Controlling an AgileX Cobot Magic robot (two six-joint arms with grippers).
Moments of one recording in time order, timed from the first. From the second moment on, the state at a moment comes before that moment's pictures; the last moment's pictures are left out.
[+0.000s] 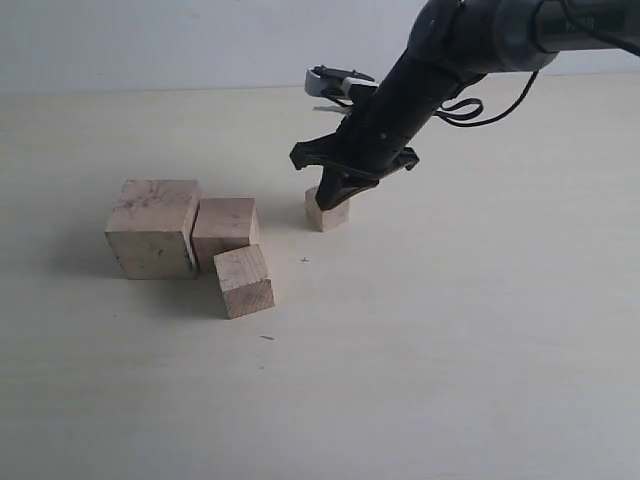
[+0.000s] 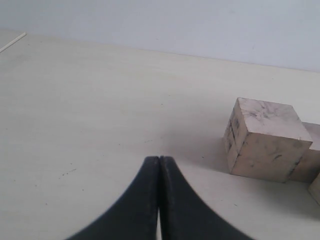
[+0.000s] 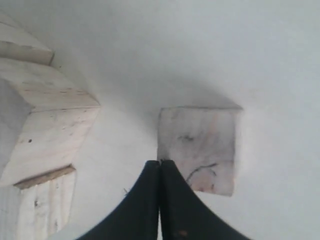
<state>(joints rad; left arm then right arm) 0.03 0.00 0.00 -0.06 0.37 -0.05 0.53 2.26 -1.66 0.60 0.91 -0.40</state>
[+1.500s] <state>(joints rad) 0.03 0.00 0.00 -0.06 0.37 -0.05 0.96 2.01 -1.52 0.12 0.90 0.12</state>
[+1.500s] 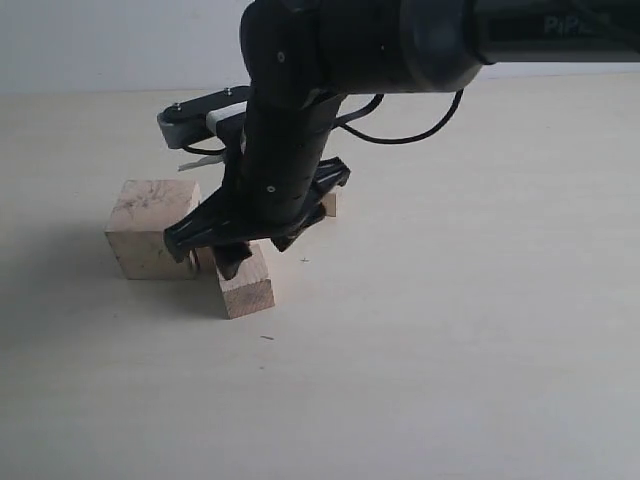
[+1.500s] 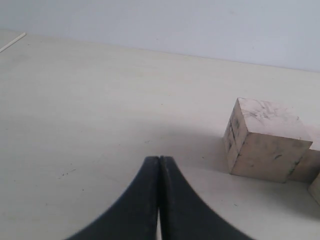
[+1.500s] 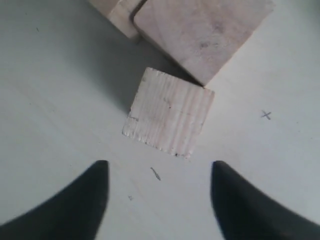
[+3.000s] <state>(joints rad) 0.03 0.00 0.00 -0.06 0.37 -0.05 0.96 2.09 -1.52 0.07 0.93 0.15</state>
